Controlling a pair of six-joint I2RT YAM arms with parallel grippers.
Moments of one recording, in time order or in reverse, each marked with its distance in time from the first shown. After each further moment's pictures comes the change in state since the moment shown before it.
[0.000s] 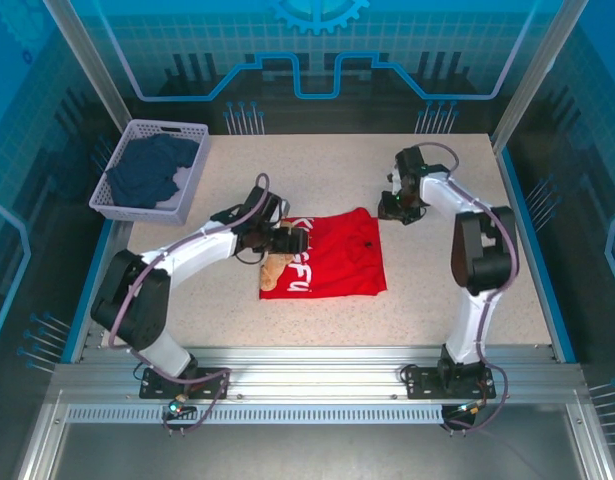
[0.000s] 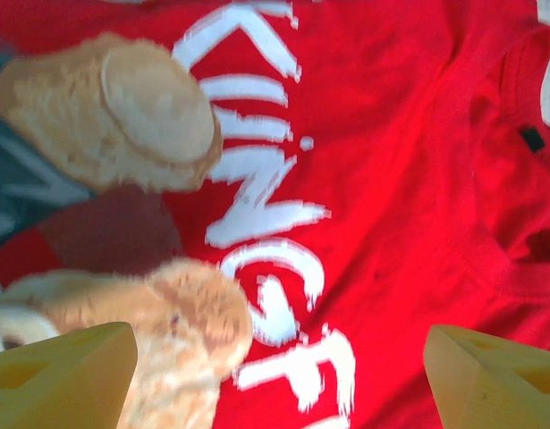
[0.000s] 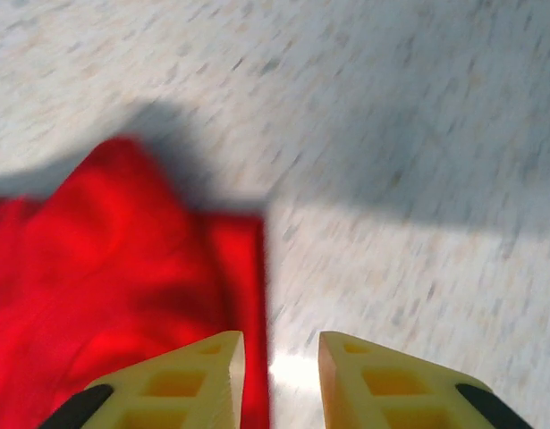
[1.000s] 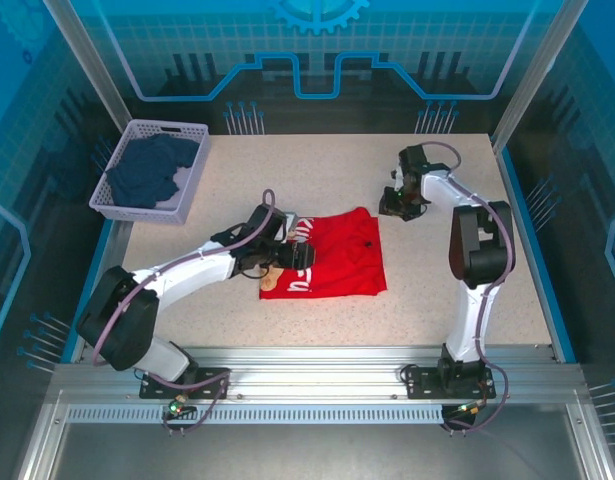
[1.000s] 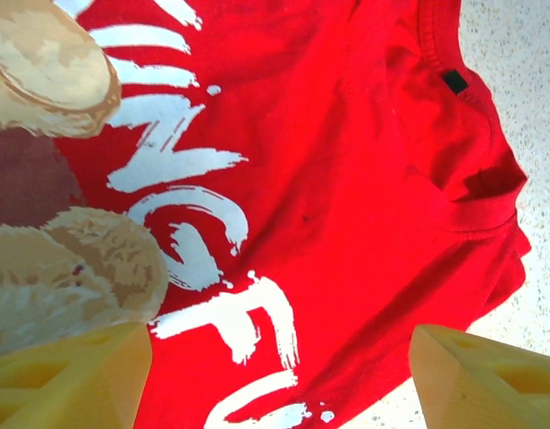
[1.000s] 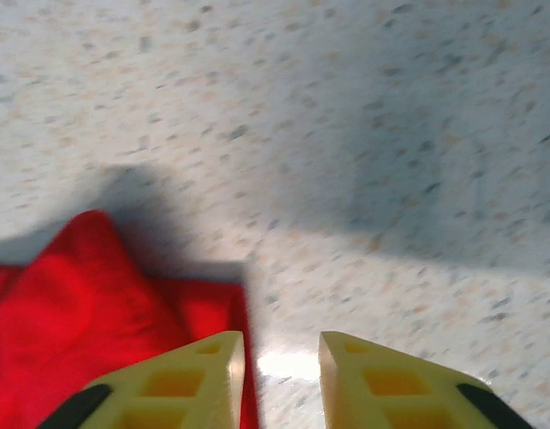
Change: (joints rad) left arm -0.108 -0.148 -0.170 0.127 -0.018 -0.019; right arm -0.036 0.118 0.098 0.034 -0.023 0.034
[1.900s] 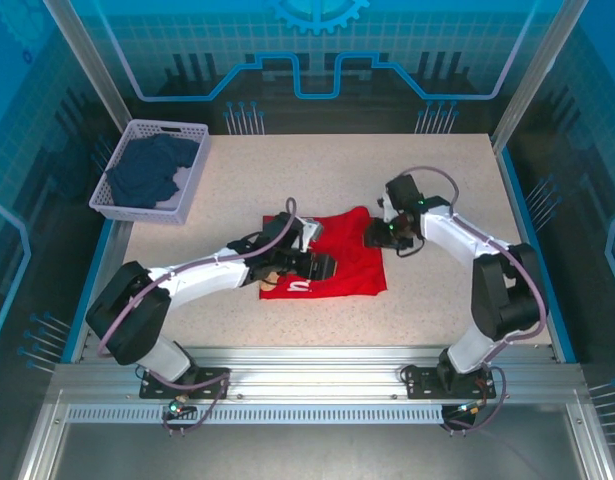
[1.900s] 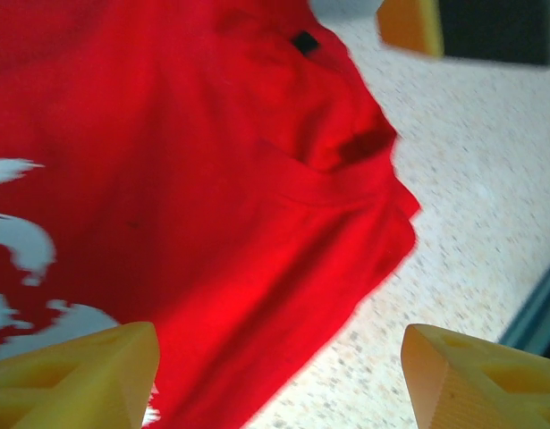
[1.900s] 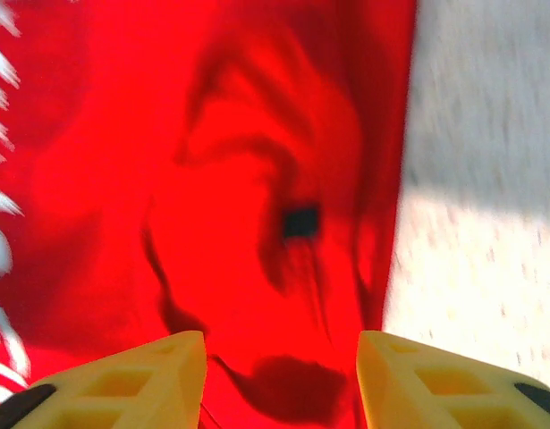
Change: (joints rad) left arm -0.103 0.049 -0.025 0.165 0.095 0.000; right arm 0.155 -0.361 -0.365 0.072 0.001 0.058
